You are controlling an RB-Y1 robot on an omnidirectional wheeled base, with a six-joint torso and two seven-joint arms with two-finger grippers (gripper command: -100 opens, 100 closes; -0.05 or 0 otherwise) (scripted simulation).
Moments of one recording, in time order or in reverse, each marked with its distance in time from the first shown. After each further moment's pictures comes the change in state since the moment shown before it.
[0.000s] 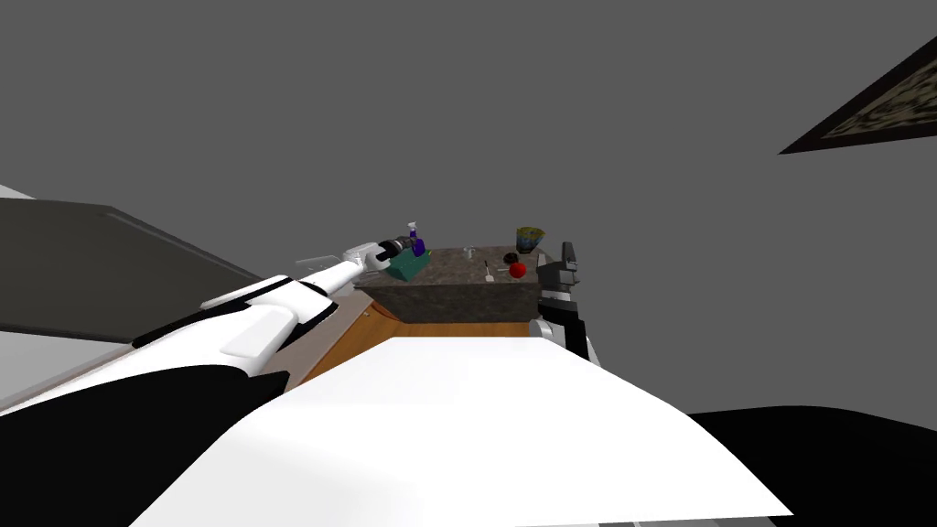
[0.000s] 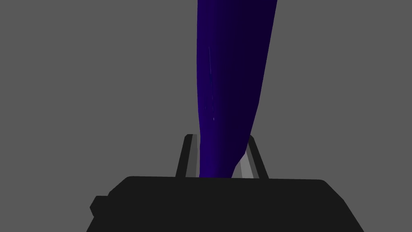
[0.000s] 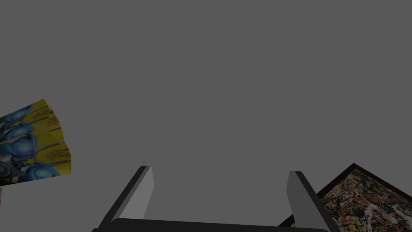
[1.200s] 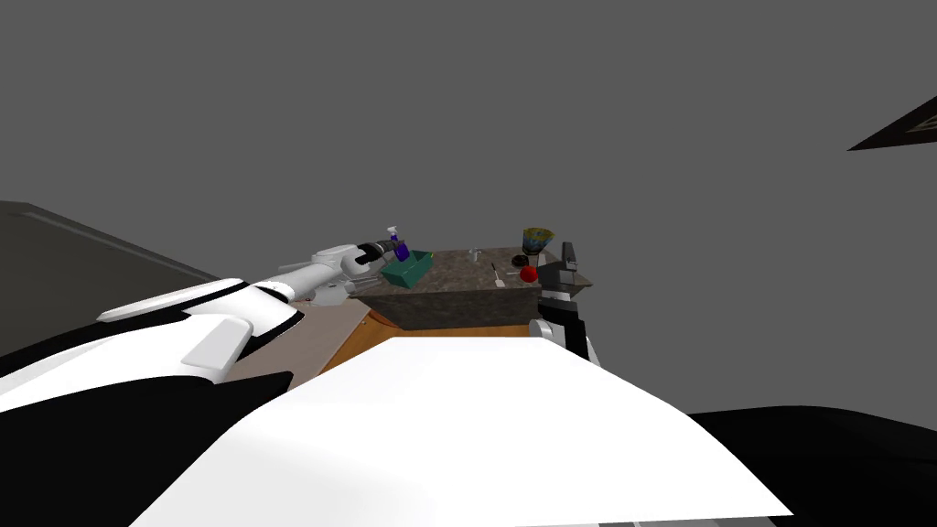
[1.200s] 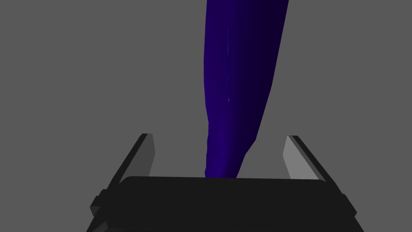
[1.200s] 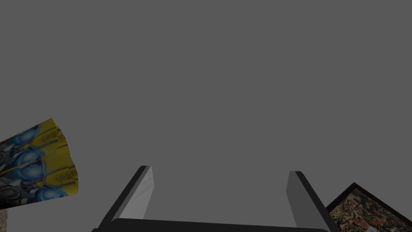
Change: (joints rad) left arm 0.057 0.172 -0.074 -0.010 0.039 0.067 0.172; right arm 0.000 0.000 0.000 0.000 0.000 0.000 0.000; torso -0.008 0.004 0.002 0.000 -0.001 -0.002
